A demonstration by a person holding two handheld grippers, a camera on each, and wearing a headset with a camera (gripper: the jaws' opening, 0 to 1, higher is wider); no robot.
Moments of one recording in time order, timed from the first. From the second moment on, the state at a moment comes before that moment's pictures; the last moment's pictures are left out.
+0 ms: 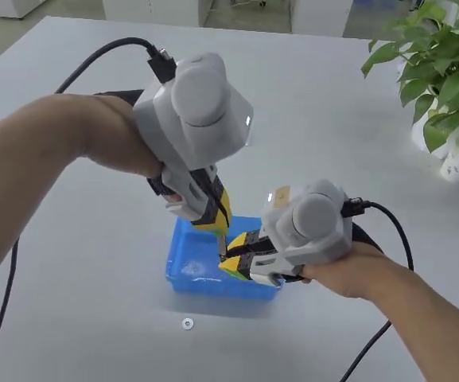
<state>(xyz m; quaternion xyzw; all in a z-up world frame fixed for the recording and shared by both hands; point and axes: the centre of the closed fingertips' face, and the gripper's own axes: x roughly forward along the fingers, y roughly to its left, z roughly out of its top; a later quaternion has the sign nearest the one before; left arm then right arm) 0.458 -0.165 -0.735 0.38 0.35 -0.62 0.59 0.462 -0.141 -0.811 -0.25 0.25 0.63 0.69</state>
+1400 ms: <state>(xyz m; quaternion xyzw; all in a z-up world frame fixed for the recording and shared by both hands) 0.489 -0.166 -0.787 0.37 0.35 -0.61 0.60 0.492 -0.147 -0.865 -0.27 0.28 0.62 0.68</state>
